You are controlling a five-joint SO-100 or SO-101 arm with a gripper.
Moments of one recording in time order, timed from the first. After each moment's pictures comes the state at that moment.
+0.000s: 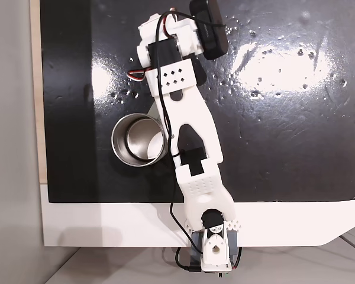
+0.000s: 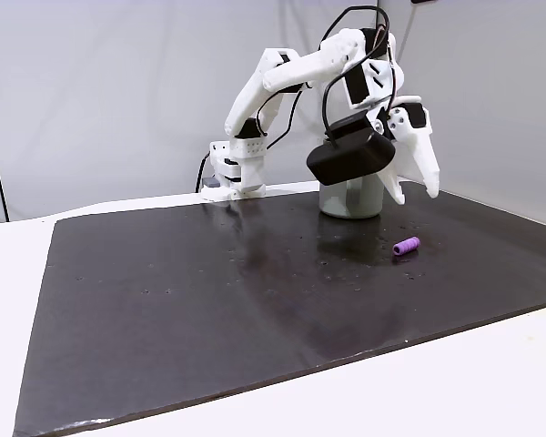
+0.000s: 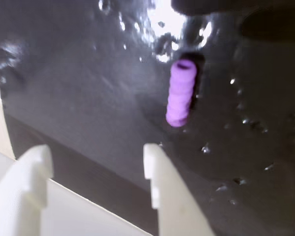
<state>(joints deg) -19.4 46.2 30.1 79.7 -4.3</state>
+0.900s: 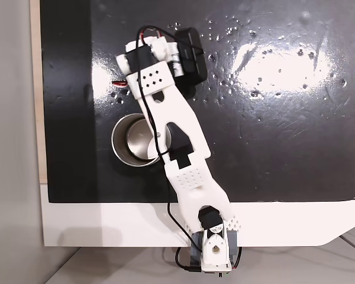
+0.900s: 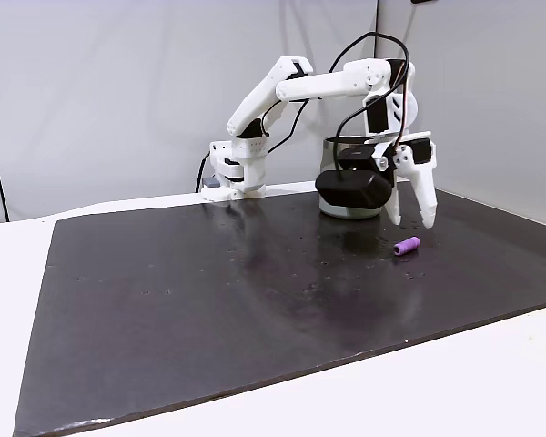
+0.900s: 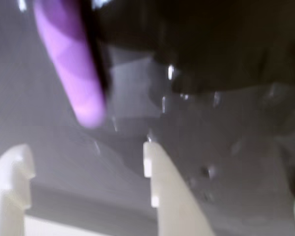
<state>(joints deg) -22.7 40.4 31.0 85.0 8.1</state>
